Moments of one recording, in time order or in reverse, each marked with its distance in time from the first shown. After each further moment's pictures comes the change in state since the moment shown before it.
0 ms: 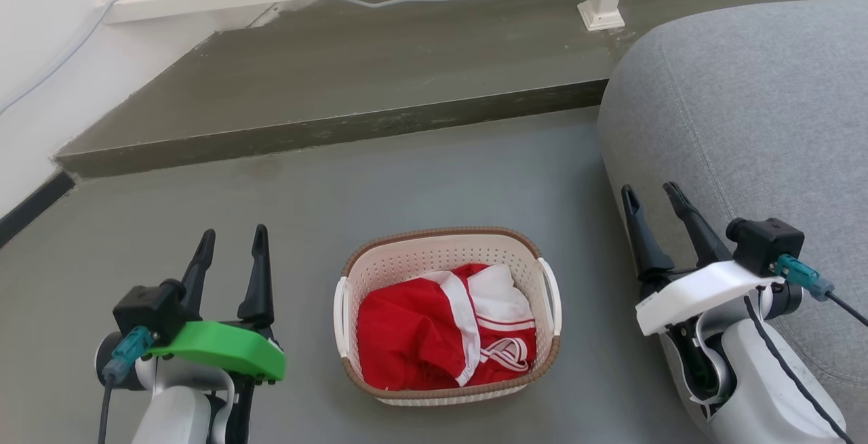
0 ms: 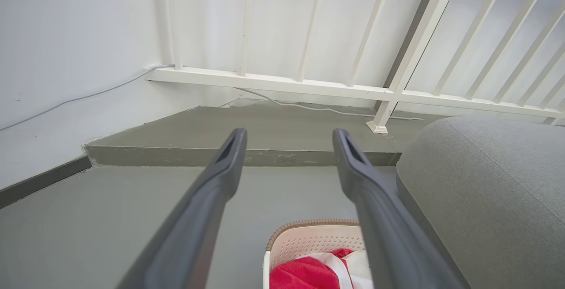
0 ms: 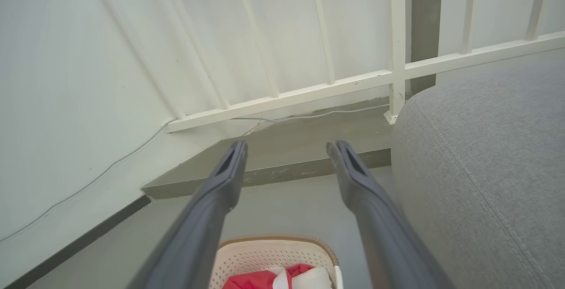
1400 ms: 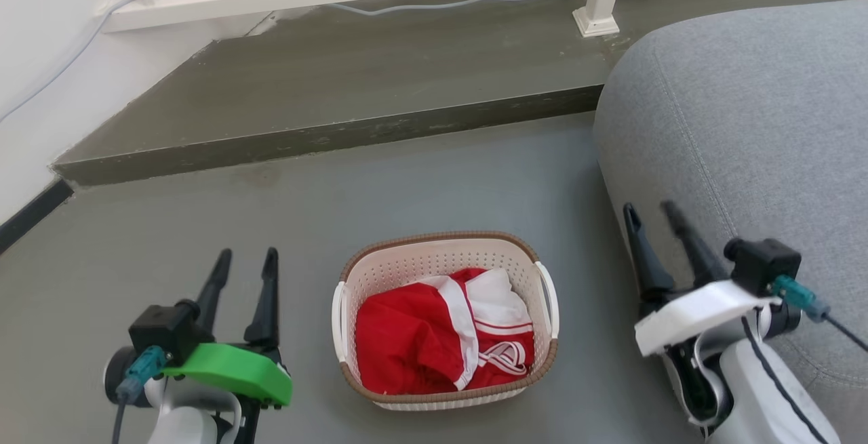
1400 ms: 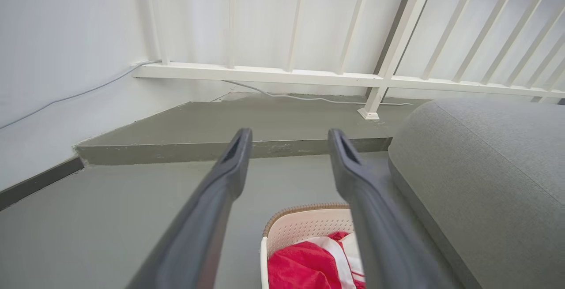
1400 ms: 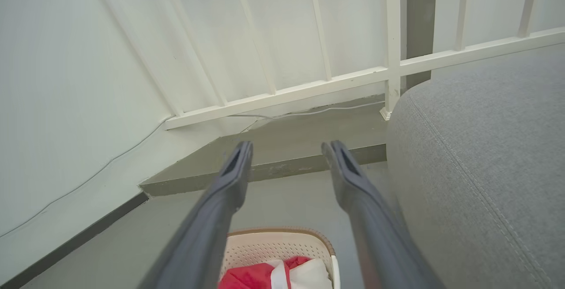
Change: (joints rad) left arm 0.052 -0.006 0.003 -0.020 0.052 -0.029 0.000; right arm 0.052 0.035 -0.049 -0.022 -0.060 0.026 0.000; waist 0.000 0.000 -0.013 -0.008
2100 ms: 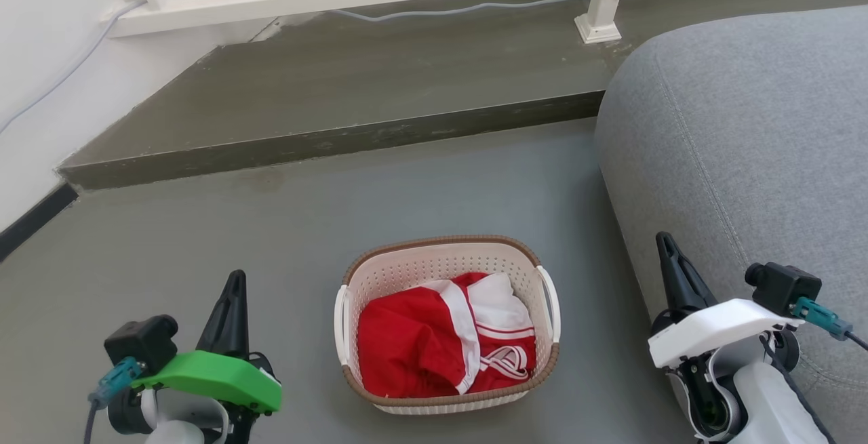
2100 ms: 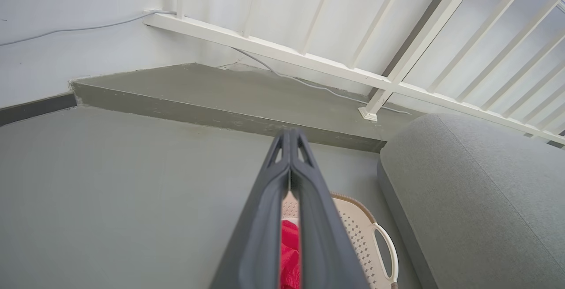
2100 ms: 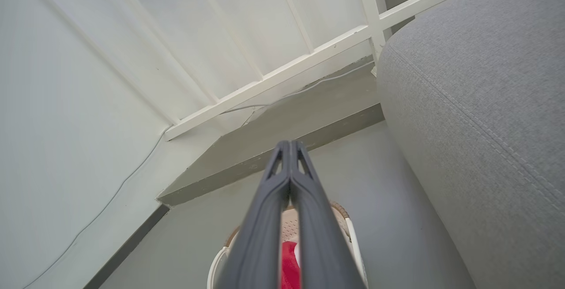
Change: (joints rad) left arm 0.022 -0.006 0.019 0.043 -0.185 0.000 0.046; right arm 0.051 0.016 -0.038 0.039 0.184 0.000 0.043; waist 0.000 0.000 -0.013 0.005
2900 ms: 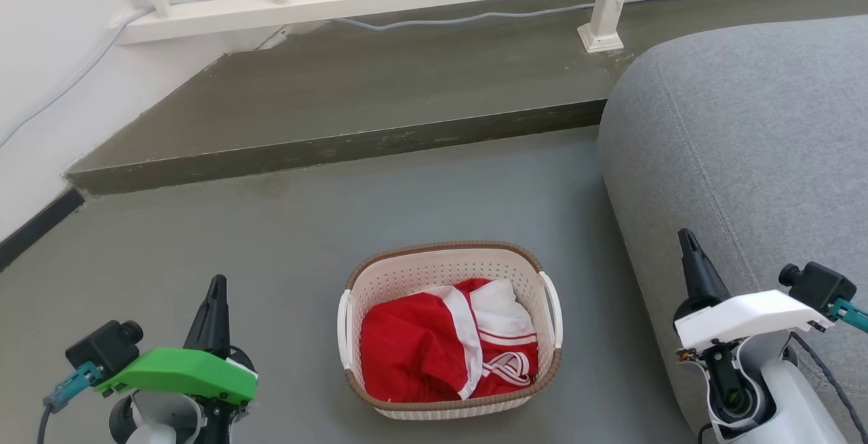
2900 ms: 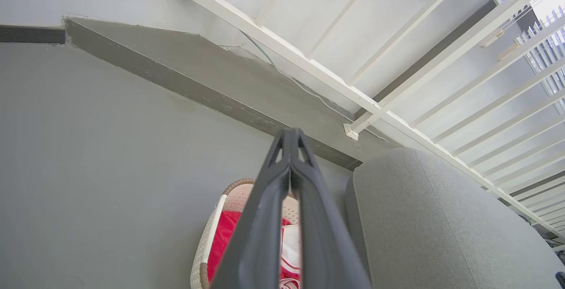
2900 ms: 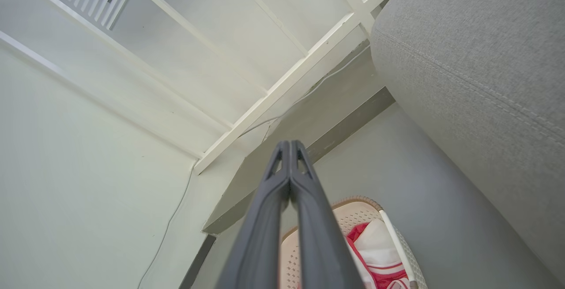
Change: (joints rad) left arm 0.000 -0.001 0.054 -0.001 -0.269 -0.005 0.082; right arm 0.000 0.012 -0.074 -0.016 0.264 0.008 0.080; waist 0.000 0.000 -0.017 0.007
